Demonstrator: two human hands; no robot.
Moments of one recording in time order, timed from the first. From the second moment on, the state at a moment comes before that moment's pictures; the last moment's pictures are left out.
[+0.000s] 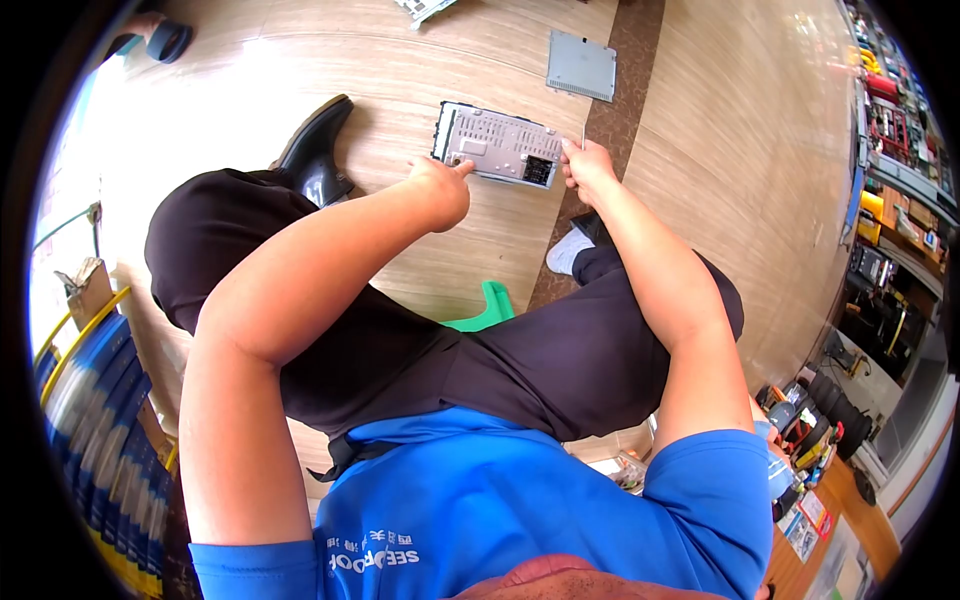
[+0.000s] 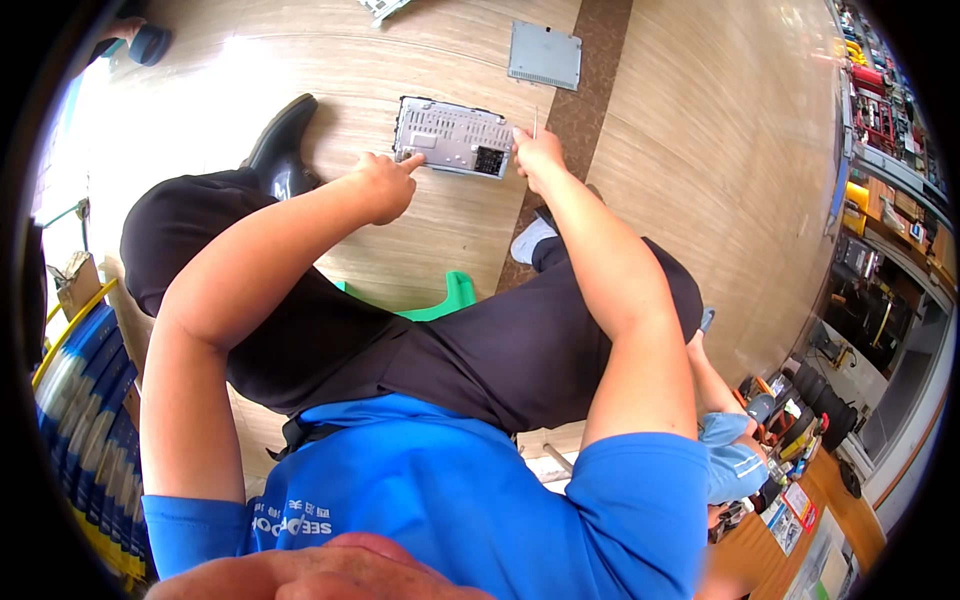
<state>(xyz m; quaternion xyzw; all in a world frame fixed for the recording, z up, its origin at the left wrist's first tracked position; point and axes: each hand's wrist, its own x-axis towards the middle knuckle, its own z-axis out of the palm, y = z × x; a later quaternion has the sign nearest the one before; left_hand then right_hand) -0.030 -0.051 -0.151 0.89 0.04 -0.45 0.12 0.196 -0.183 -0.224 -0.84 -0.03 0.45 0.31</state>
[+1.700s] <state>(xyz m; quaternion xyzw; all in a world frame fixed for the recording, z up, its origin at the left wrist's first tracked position) -0.052 -0.050 -0.158 0.88 0.04 -0.45 0.11 0.189 -0.191 -0.095 -0.85 -0.48 0.21 0.01</state>
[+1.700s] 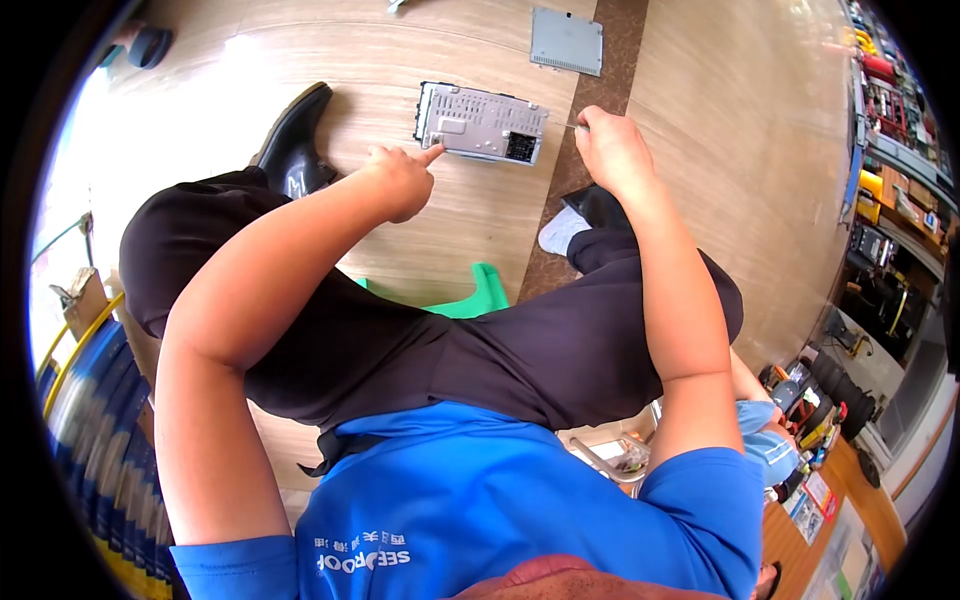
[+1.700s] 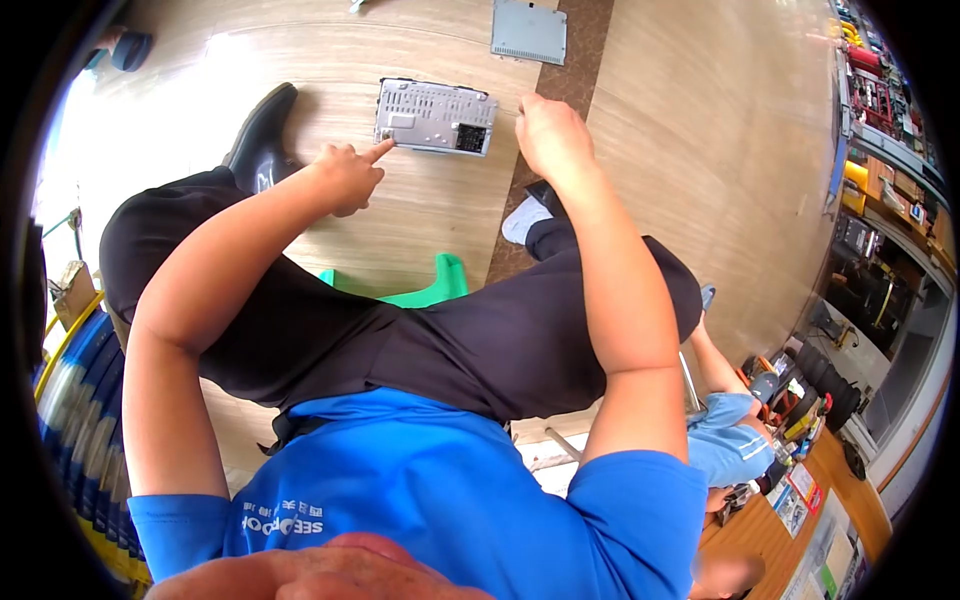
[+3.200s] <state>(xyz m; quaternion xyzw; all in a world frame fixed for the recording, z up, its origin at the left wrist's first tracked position) -0.046 -0.047 -0.152 0.87 0.05 -0.48 0.13 0.194 -0.183 -0.120 -0.86 -0.48 0.19 0.01</state>
